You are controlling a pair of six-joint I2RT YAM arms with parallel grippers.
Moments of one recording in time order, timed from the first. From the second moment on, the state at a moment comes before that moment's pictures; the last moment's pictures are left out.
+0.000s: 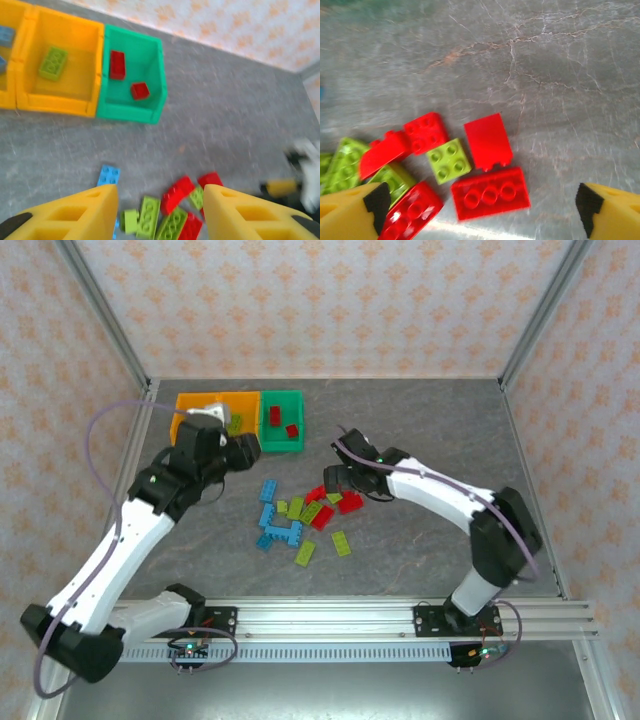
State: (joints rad) left arm -0.40 1.04 1.14 -0.72 -0.10 -0.56; right arm 0.71 1.67 1.23 -0.64 0.17 0.51
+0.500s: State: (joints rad) left arm -0.50 0.80 1.00 -0.91 -0.07 -0.34; right arm 0.63 1.92 1.33 -0.62 0.06 0.47
